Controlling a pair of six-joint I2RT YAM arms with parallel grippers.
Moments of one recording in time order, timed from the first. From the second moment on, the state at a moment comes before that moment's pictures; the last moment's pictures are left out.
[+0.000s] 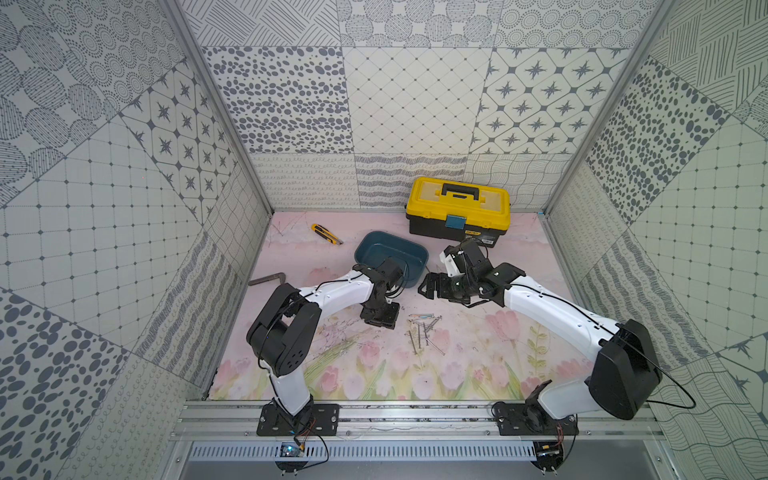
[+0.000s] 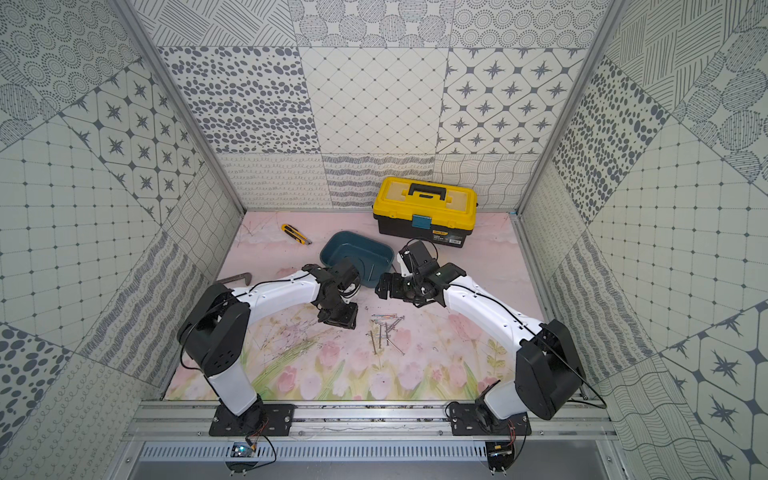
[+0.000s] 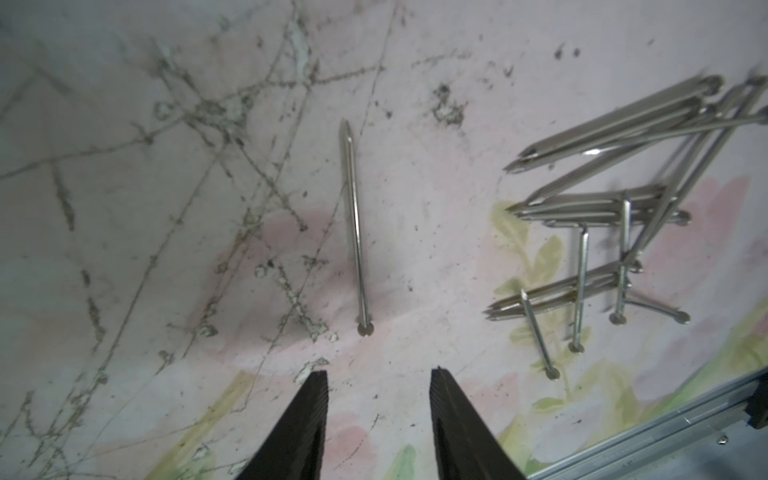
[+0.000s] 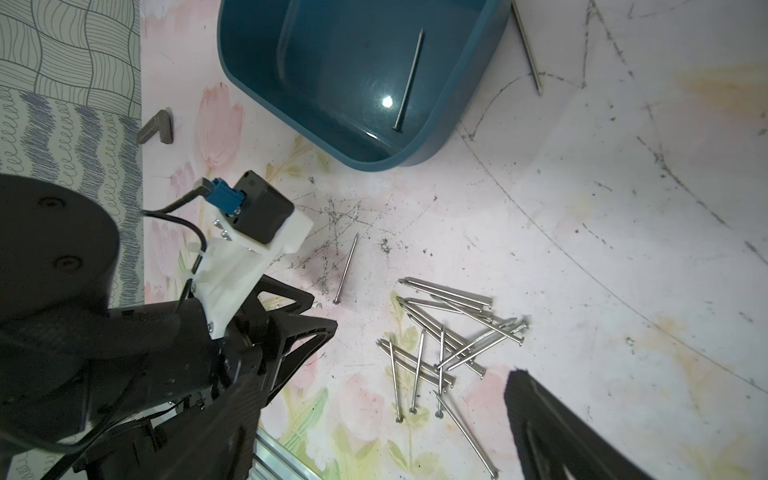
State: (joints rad) left arm -0.61 1.80 1.19 -0.86 0.19 -0.33; right arm 0.63 1.45 1.13 -0.61 -0.22 0.64
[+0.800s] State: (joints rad) left arm -0.63 1.95 1.30 -0.87 0.09 -0.26; right arm 0.63 1.43 1.12 -0.60 -0.22 0.65
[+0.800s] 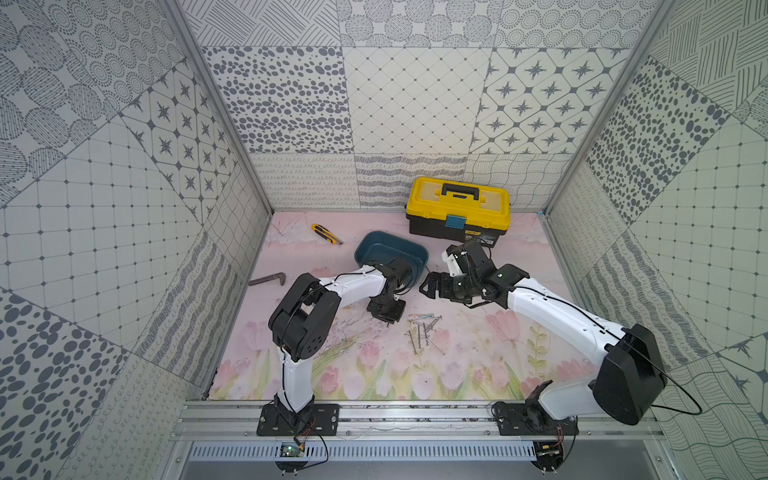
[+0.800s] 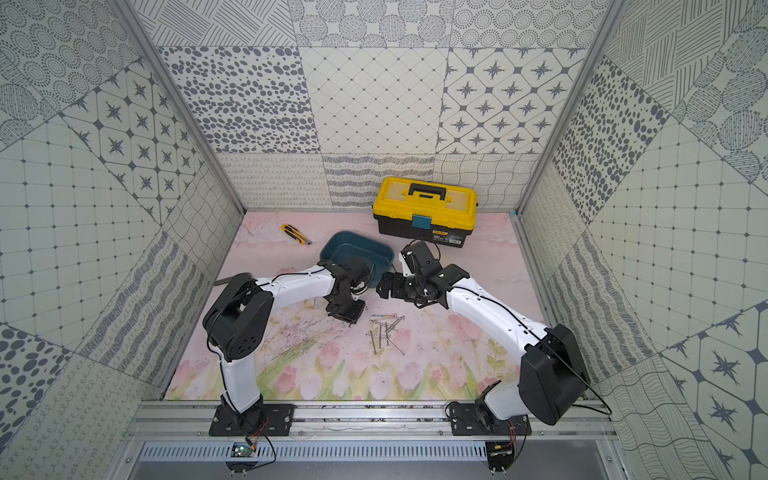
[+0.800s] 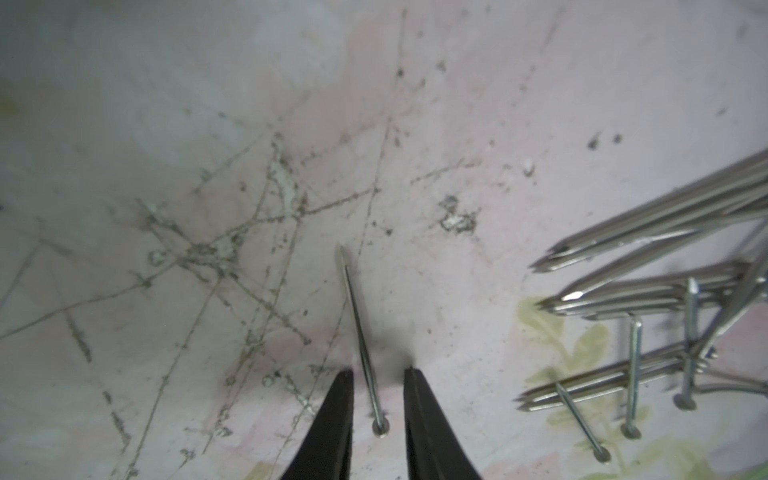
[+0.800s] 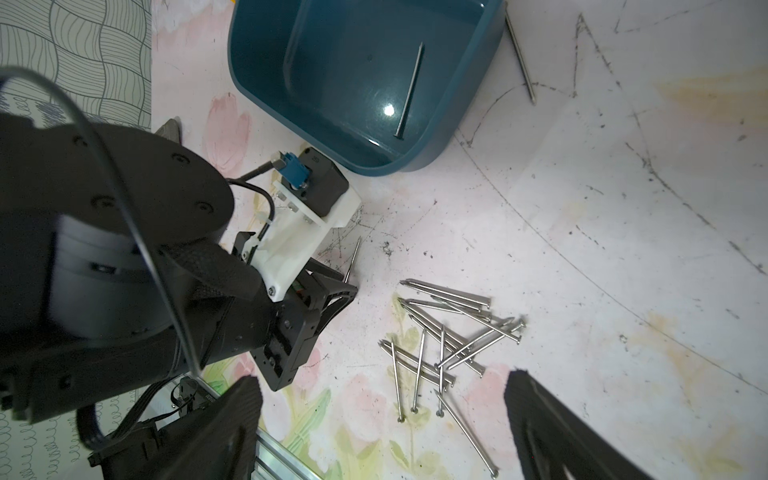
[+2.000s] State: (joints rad) left arm -0.59 1.81 1.31 -0.91 0.18 -0.27; right arm 0.55 1.43 1.12 -0.55 -0.33 0.67
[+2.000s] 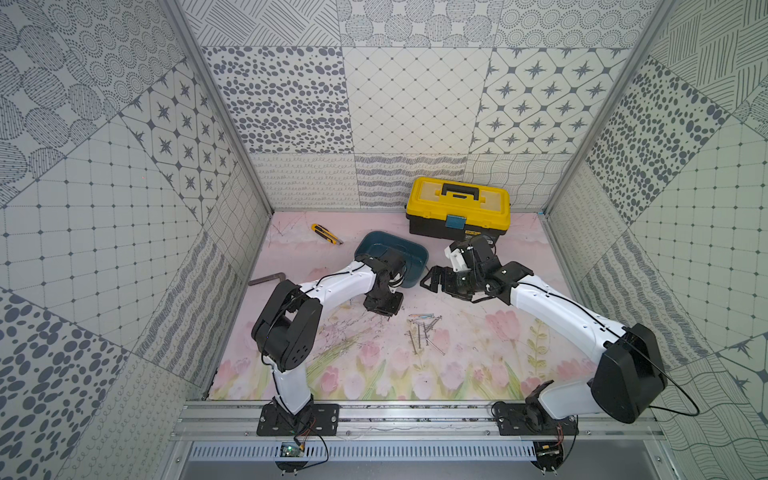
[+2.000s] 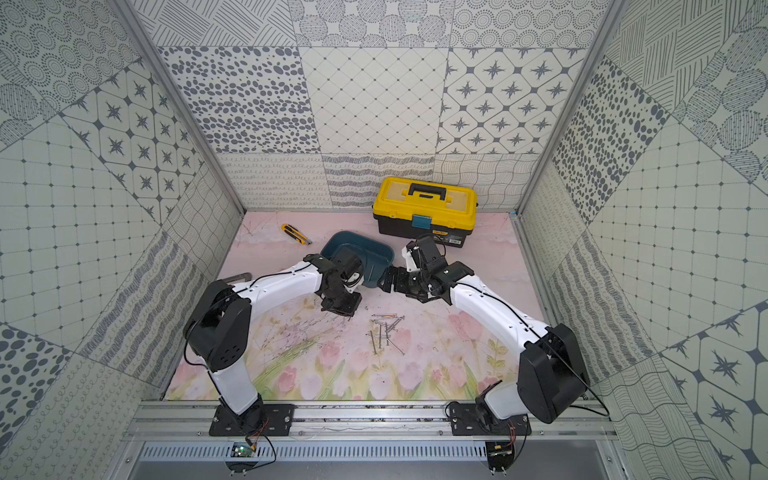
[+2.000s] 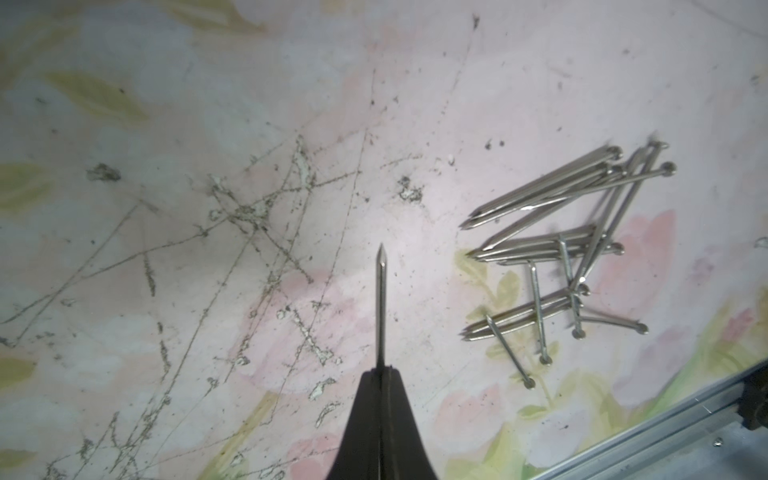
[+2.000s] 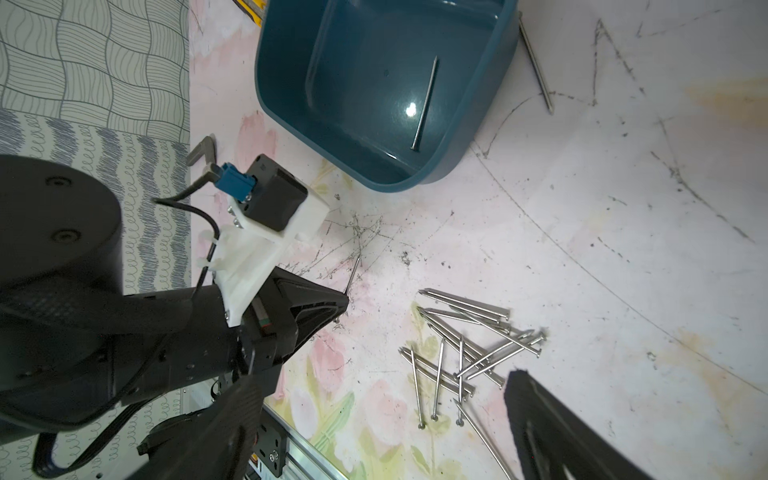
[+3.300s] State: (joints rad) left arm -0.42 1.55 1.40 -0.51 0.90 -0.68; right arm 0.47 1.47 1.28 -0.25 -0.72 0.87
